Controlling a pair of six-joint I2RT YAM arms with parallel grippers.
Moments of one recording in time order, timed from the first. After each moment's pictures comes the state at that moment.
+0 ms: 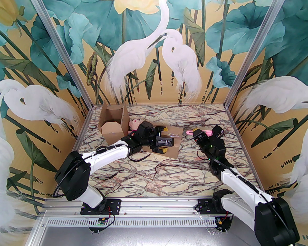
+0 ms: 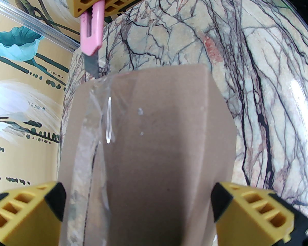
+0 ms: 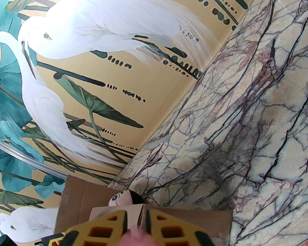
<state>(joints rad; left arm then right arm) -0.74 1.58 1.06 -0.04 0.32 1.02 0.25 1.01 0.37 0.52 -0.07 1.09</state>
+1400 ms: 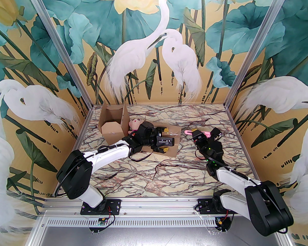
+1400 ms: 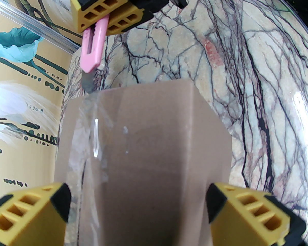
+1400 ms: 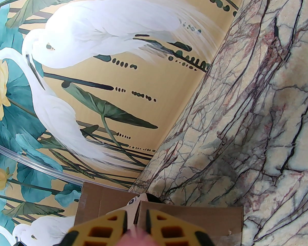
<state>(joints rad) -0.74 1.60 1.06 -0.01 0.34 1.00 0.25 1.18 0.29 0.85 -0.10 1.23</state>
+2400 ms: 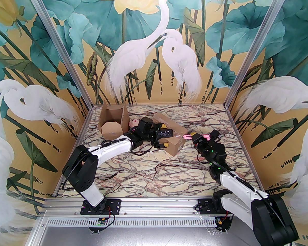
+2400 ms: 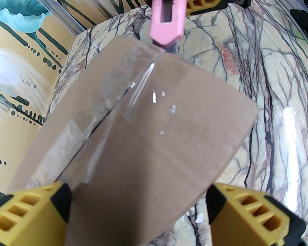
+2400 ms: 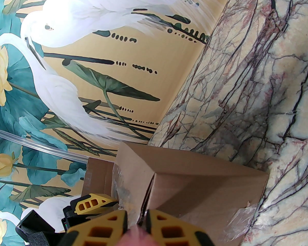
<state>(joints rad) -0.68 1.69 1.15 -0.04 0.39 0.81 0.23 1.03 0.26 0.68 -0.23 1.26</state>
